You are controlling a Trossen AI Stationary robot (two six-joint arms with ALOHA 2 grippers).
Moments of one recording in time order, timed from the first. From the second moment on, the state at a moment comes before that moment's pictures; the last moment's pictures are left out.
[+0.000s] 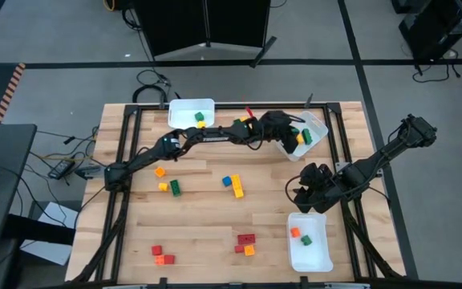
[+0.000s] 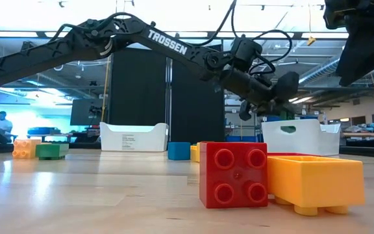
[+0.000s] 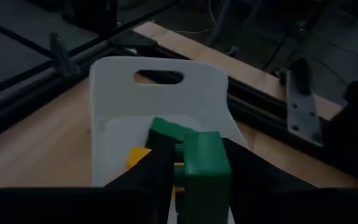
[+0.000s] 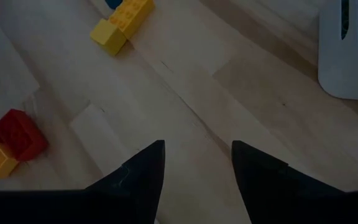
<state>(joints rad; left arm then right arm) 0.25 2.63 2.31 -0.02 -0.06 -0.27 0.56 1.09 0.81 -0.94 0.47 1.27</state>
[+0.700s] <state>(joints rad) 0.26 2.58 2.35 -0.02 -0.03 -0.21 0.56 1.09 0.81 -0.94 0.49 1.25</state>
